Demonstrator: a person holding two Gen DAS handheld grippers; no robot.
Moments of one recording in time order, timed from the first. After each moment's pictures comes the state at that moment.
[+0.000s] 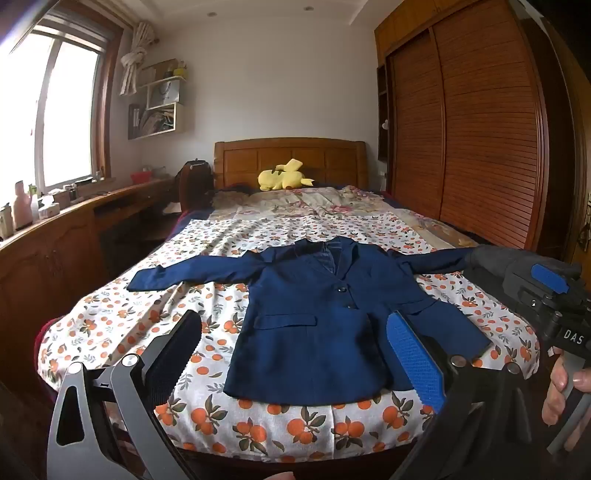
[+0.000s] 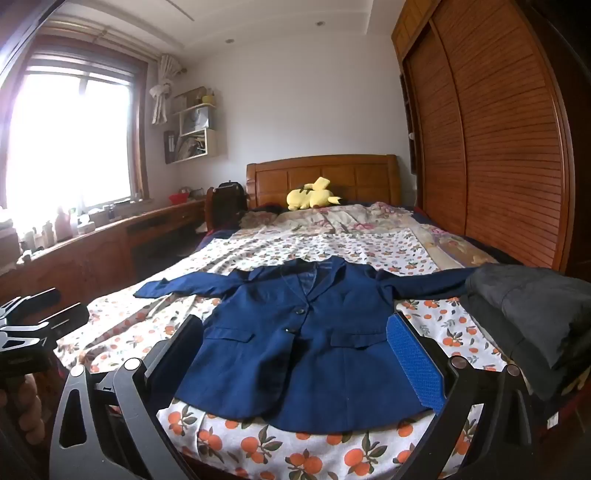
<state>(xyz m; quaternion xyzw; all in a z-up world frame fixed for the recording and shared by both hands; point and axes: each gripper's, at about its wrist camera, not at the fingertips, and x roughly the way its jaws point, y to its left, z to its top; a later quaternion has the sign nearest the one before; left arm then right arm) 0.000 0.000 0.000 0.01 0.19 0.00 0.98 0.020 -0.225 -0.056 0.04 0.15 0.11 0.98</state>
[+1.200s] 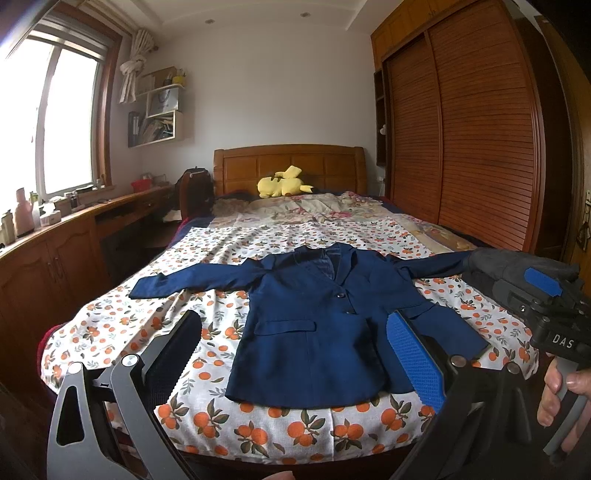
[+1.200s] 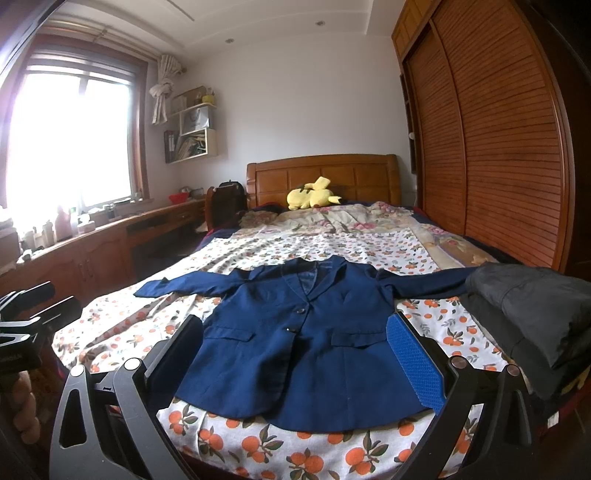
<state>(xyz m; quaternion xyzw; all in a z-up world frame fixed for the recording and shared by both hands) -0.005 -0.006 0.011 0.01 0.18 0.00 0.98 0.020 -0.225 -0.055 0.03 0.14 0.12 0.98</state>
